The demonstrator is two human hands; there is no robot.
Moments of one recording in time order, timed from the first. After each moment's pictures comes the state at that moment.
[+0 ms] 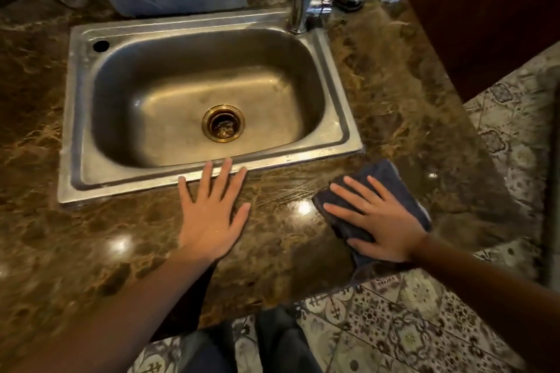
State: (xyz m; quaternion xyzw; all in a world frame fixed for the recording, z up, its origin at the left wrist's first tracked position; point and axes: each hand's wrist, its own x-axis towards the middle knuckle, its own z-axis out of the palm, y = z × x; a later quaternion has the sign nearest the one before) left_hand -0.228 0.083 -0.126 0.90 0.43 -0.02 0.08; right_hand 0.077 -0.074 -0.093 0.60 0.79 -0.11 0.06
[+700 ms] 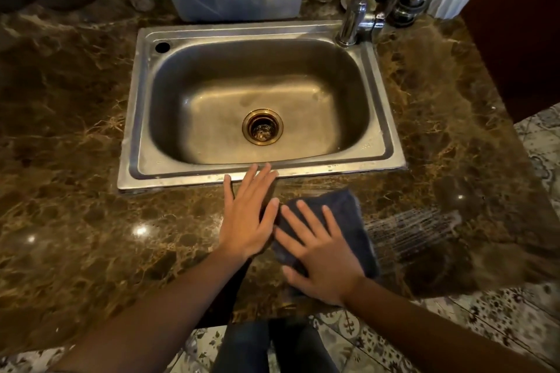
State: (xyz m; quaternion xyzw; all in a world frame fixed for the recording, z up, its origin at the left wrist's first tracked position) left_hand -0.233 0.085 -0.112 0.84 0.44 0.18 0.27; right_hand -0.086 -0.031 -0.099 0.61 0.78 -0.13 0.01
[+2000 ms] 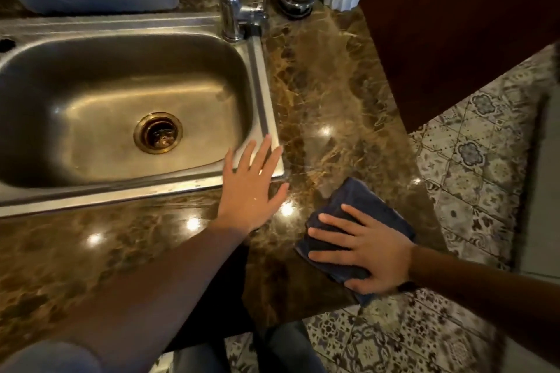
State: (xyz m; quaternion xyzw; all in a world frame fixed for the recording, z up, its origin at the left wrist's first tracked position) left_hand 0.007 0.064 -0.117 0.91 0.40 -0.01 0.09; right_hand 0.223 -0.106 -0.095 0.43 0.89 -0.13 0.10
